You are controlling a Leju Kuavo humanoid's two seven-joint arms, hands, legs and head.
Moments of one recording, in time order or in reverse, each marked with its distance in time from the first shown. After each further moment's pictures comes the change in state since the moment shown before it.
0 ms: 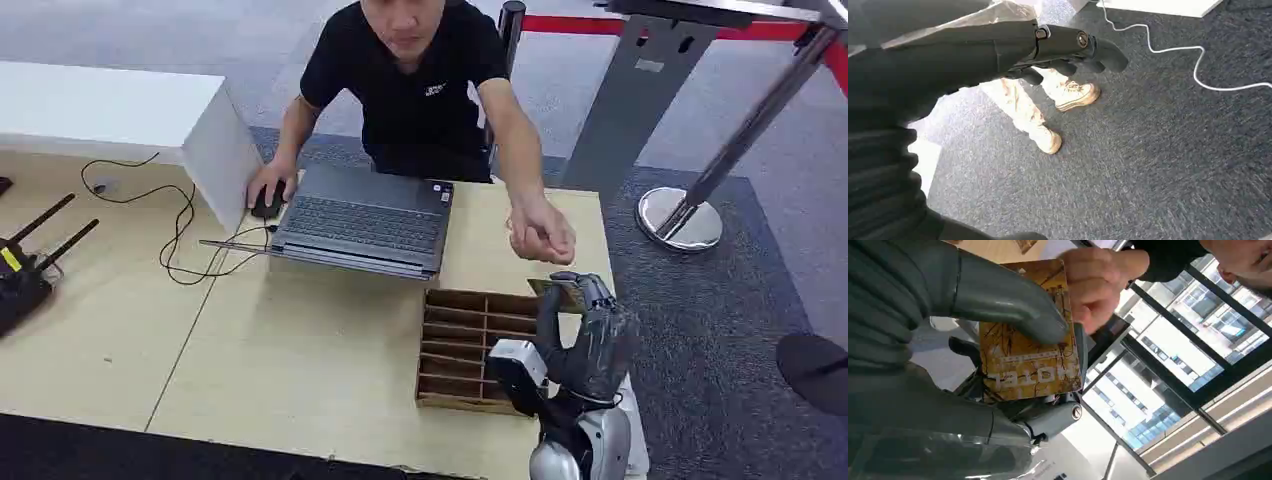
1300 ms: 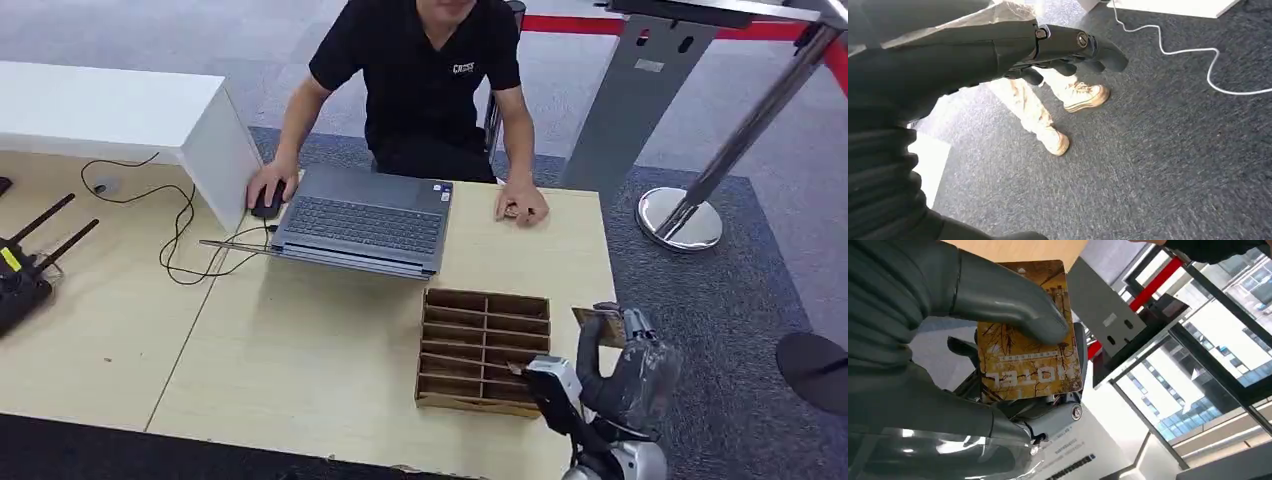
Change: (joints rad) left arm 0.006 0.000 0.054 0.000 -0.045 0.000 0.028; right arm 0.104 0.032 -0.170 -0.039 0.034 -0.001 -0.023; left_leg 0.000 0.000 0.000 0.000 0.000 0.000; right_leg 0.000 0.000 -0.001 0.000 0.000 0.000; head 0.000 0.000
